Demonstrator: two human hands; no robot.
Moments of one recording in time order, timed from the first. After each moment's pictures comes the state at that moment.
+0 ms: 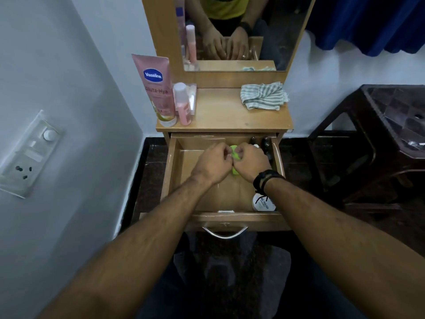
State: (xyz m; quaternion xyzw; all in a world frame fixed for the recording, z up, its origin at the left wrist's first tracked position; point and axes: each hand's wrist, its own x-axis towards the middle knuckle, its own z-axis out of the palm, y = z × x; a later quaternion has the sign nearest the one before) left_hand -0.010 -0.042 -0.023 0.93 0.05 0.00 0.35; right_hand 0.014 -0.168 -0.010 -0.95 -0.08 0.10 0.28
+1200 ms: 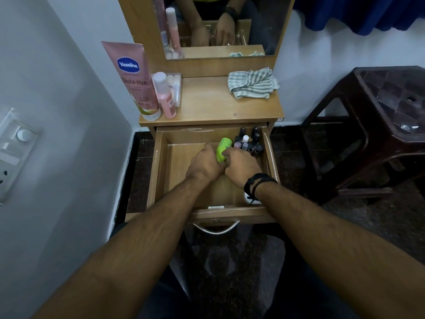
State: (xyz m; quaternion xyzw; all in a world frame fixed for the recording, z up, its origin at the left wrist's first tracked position) left_hand -0.004 -0.055 -0.055 0.93 0.14 -0.11 0.32; right_hand 0.004 -0.174 -0.034 -0.96 -0.13 0.15 0.22
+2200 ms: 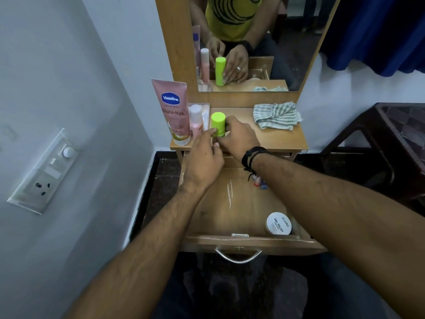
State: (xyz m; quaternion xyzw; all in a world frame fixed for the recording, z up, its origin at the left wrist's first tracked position) left_hand -0.005 0.001 0.022 0.90 0.09 0.21 0.38; right_hand 0.083 -0.092 0.036 -0.93 -0.15 0.03 0.34
